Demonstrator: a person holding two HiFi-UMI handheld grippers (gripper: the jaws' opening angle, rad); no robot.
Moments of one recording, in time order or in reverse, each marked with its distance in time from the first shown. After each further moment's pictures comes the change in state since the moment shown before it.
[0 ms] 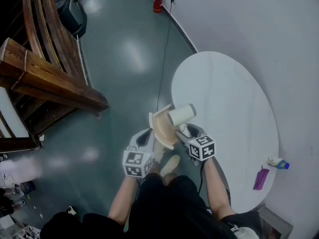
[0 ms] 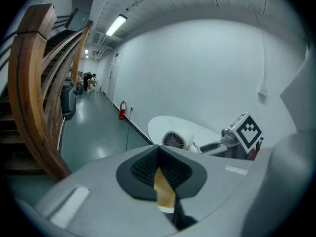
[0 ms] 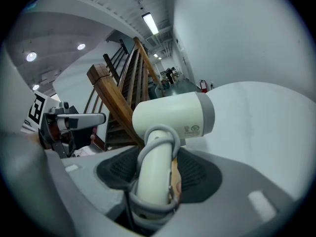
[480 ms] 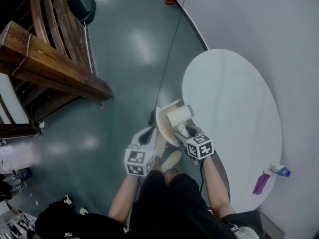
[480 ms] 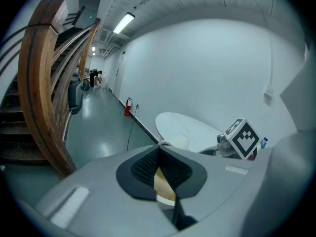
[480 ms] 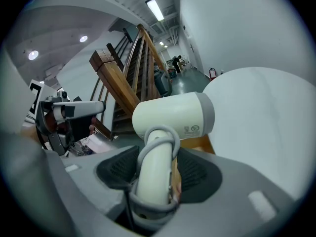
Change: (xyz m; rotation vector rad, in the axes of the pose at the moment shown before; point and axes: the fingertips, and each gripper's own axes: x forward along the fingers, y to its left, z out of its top) left arm -0.004 0.027 -0.030 -0.054 0.021 0.049; right arm 0.050 0.020 -0.040 -0.032 0.128 0.073
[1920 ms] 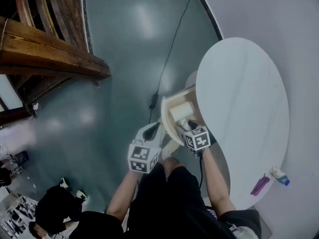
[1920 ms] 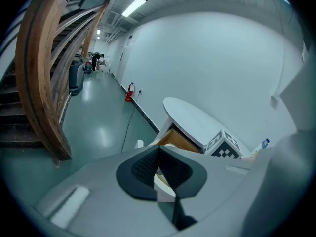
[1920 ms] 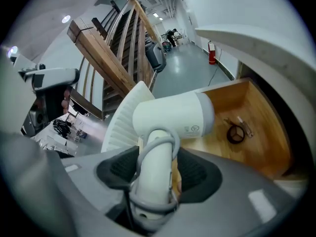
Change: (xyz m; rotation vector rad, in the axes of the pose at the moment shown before) left arm 0.063 0.043 -0.068 -0.103 0.123 -0.029; right arm 0.109 -0.061 -0.092 0.025 0.296 -0.063
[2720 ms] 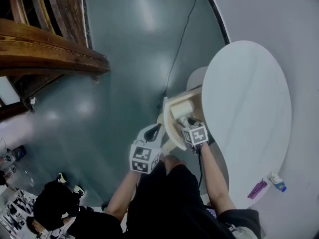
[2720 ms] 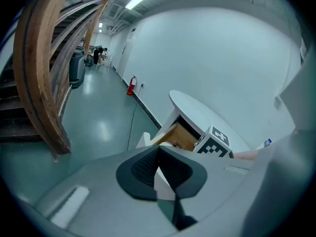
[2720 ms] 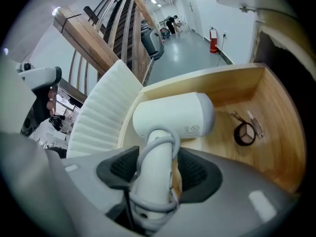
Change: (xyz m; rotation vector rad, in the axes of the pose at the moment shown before) left arm 0.029 0.031 -0.016 -0.039 0.060 -0.003; right arm 0.053 -0.018 0.010 0.018 0.132 -0.011
